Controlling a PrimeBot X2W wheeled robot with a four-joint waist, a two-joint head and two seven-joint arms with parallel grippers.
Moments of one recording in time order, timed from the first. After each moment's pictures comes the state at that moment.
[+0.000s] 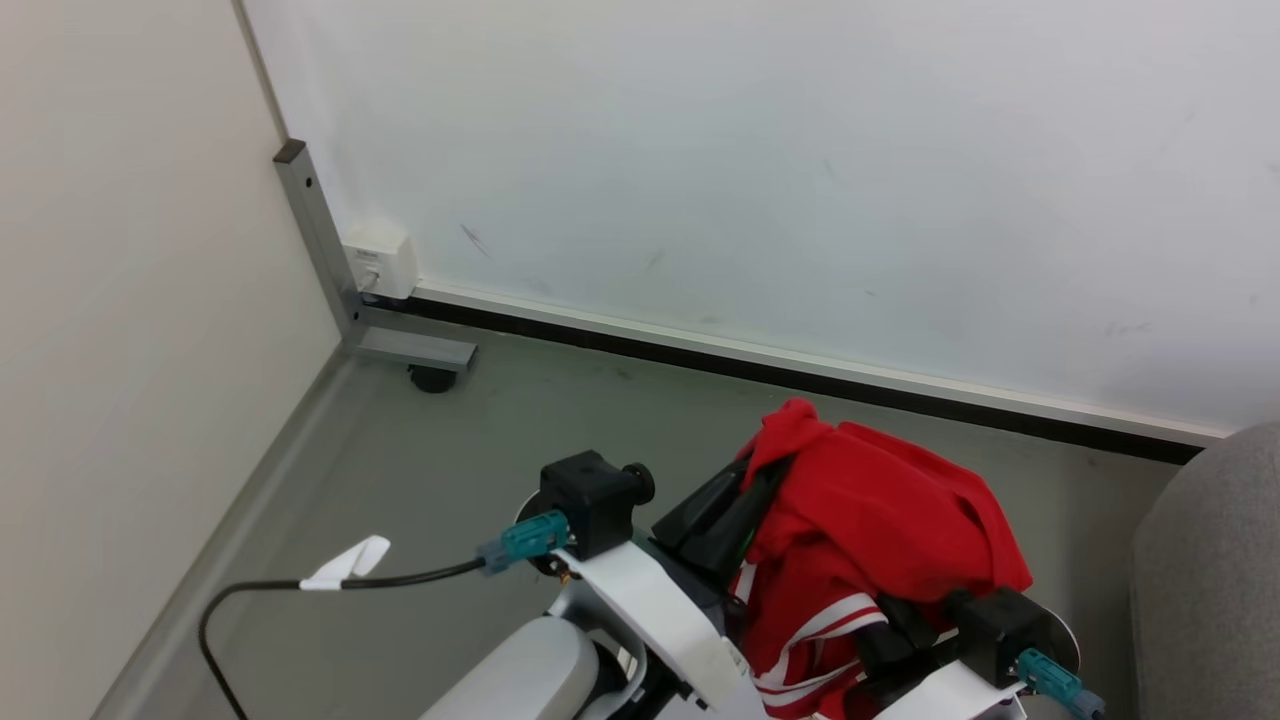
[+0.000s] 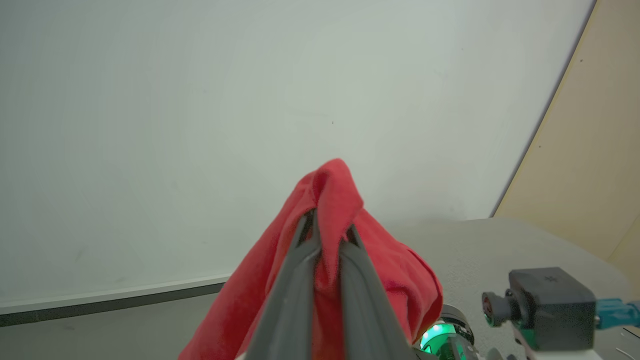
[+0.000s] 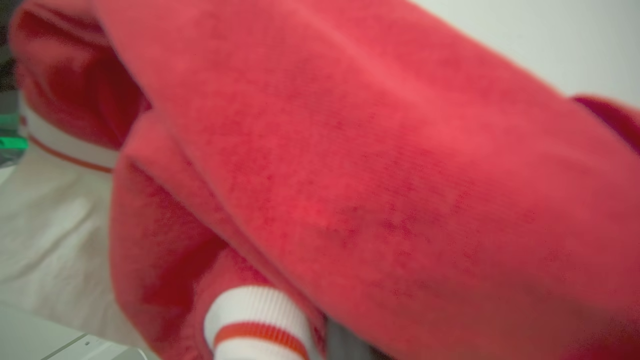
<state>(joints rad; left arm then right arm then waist) -0.50 0.10 -0.75 0.20 -0.62 -0.09 -0.16 -0.25 -0.05 0.46 0.39 0.38 0.13 -0.26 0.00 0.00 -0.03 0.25</state>
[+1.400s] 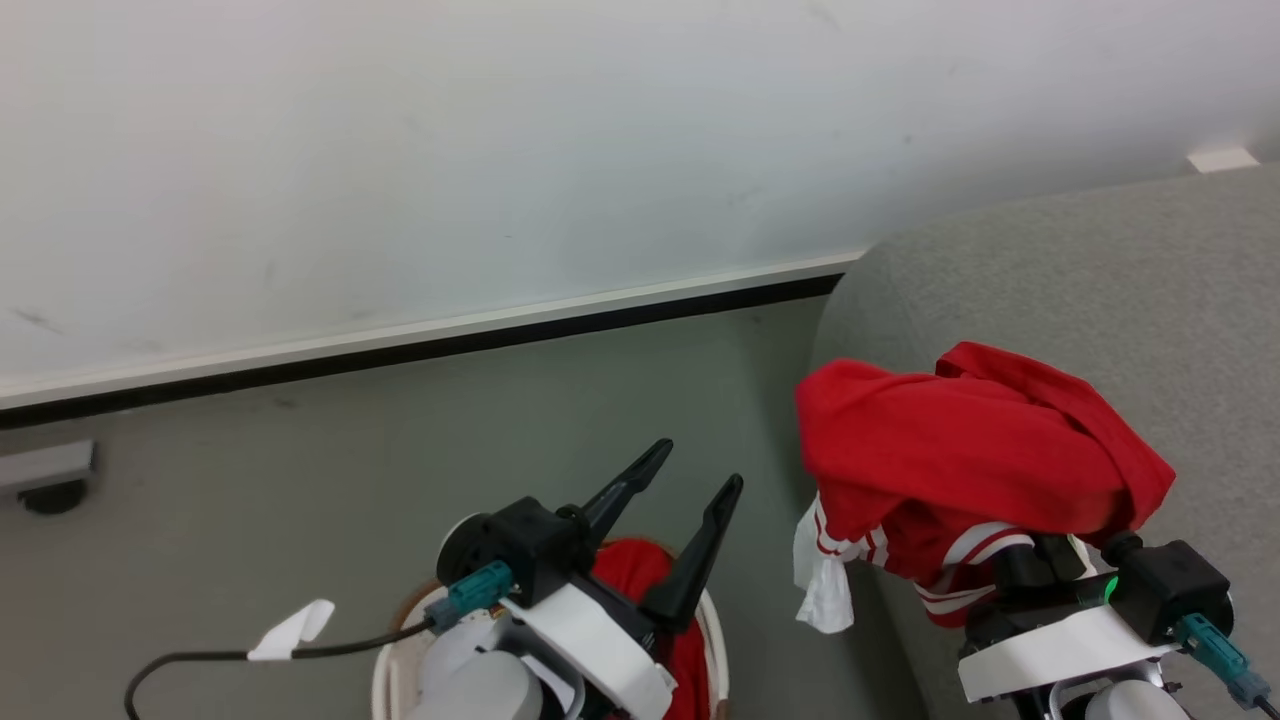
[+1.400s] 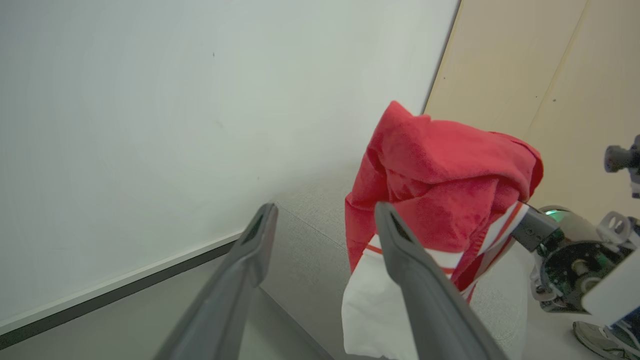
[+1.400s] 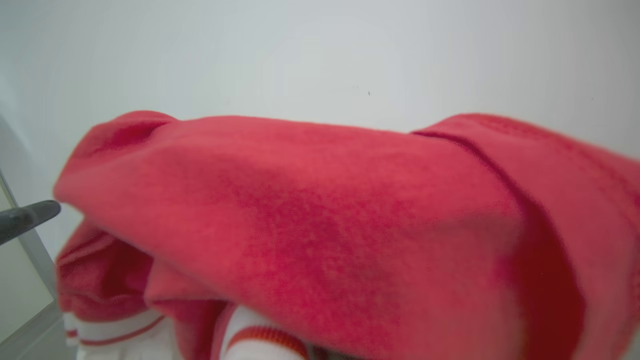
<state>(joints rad) -0.44 0.18 -0.73 0.23 -0.51 -0.05 -0.26 -0.22 -0.07 0.19 0.24 0.31 0.13 -0.26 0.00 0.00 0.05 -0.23</state>
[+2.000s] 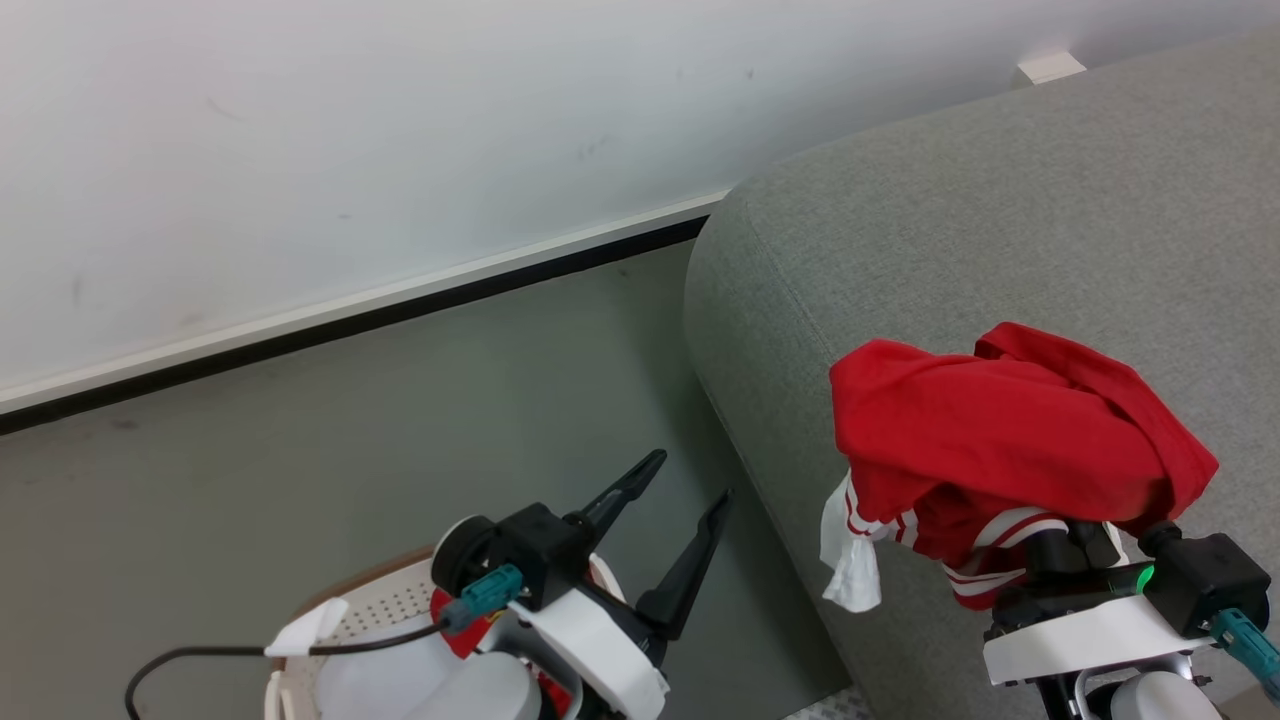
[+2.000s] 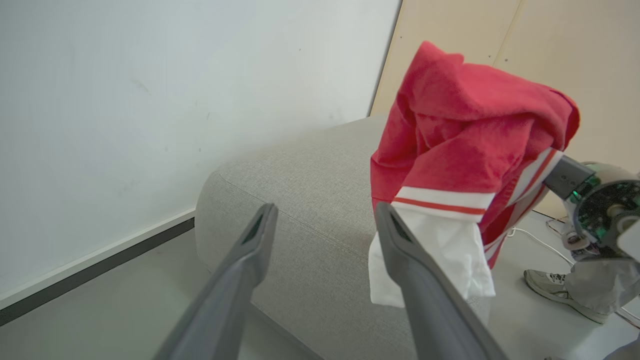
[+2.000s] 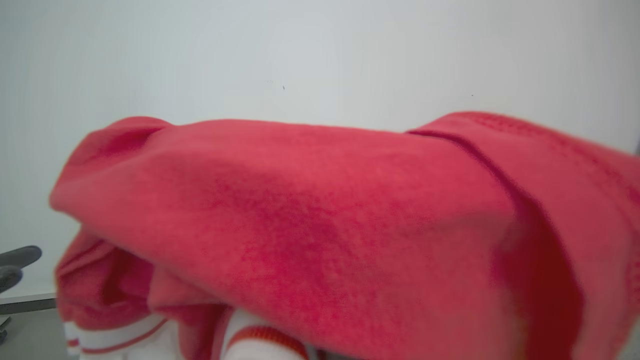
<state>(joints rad) -0.45 0.18 -0.74 0.29 -0.46 -0.06 -0.26 -0.22 -0.07 0.13 0.21 0.30 0.13 -0.26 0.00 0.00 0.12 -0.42</state>
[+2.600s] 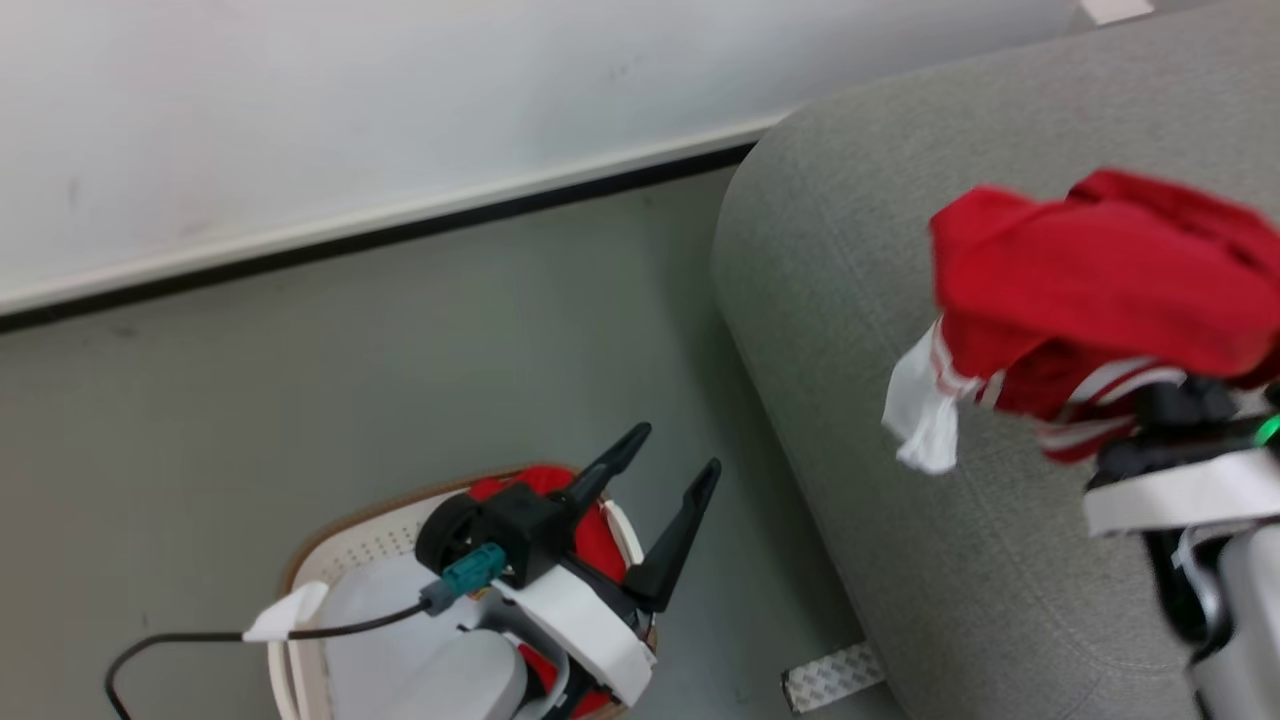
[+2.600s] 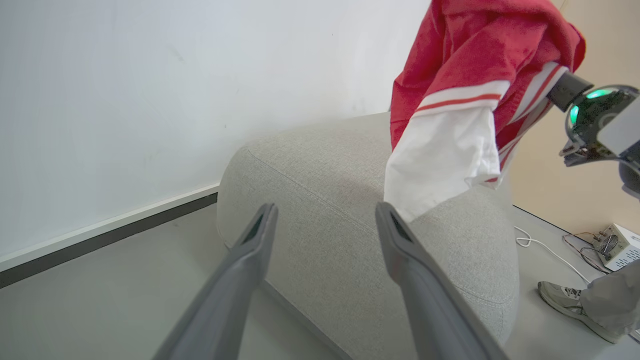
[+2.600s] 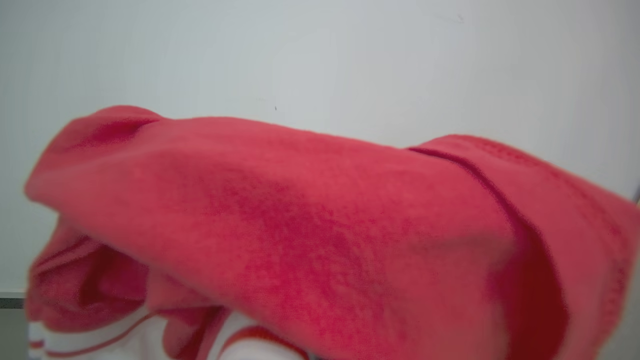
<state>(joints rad) -0.47 0.19 -0.71 0.29 -0.45 -0.06 -0.26 -0.44 -0.18 0.08 0.27 0.31 0.13 -0.26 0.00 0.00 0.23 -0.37</state>
